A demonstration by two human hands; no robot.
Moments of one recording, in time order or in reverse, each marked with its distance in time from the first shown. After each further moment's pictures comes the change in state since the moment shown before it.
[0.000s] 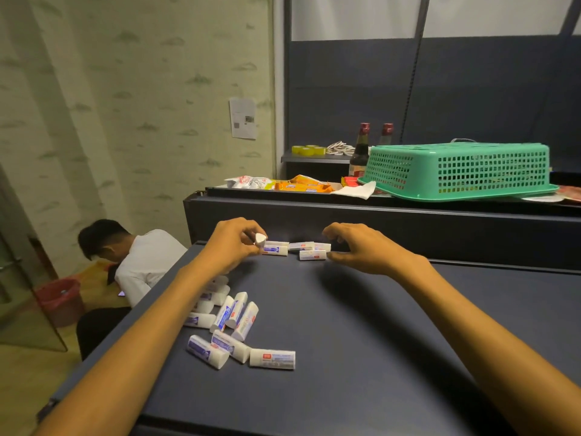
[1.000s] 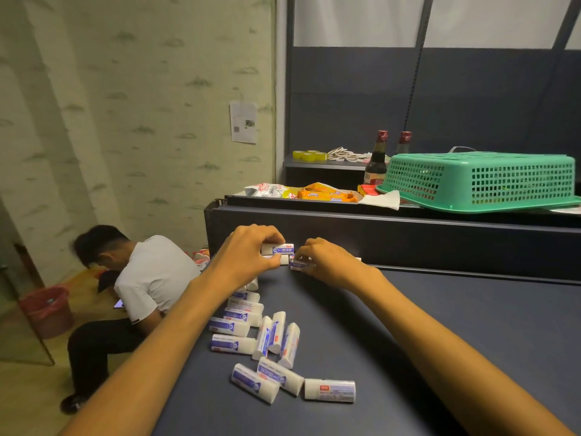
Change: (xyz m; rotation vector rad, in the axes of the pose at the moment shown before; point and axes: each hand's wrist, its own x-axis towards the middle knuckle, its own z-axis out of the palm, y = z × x) left_hand 0.006 -0.040 -0.022 0.085 0.033 0.262; right_hand 0.090 -0.067 0.066 -0.078 -0.054 -0.034
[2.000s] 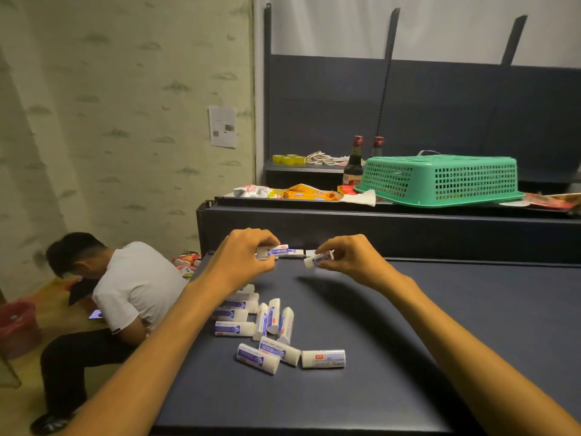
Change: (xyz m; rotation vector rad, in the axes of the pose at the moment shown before) left_hand -0.024 0.017 -0.007 -0.038 0.023 0.088; right_hand -0.082 0.013 -0.023 0.325 0.263 0.111
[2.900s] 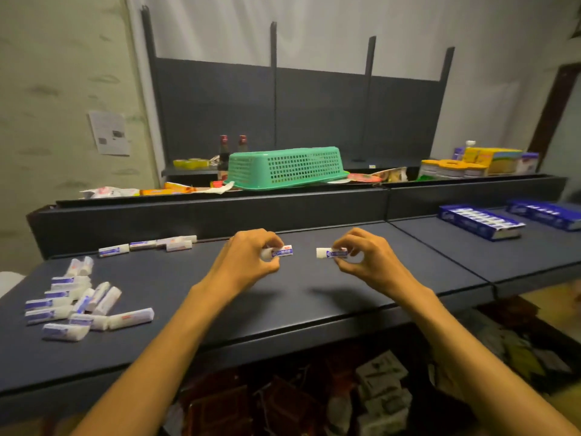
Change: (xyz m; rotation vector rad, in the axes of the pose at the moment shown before) left_hand 0.002 0.283 0.138 -0.155 -0.066 0.266; right_hand -0.294 0.117 -0.185 -0.259 0.363 0.019
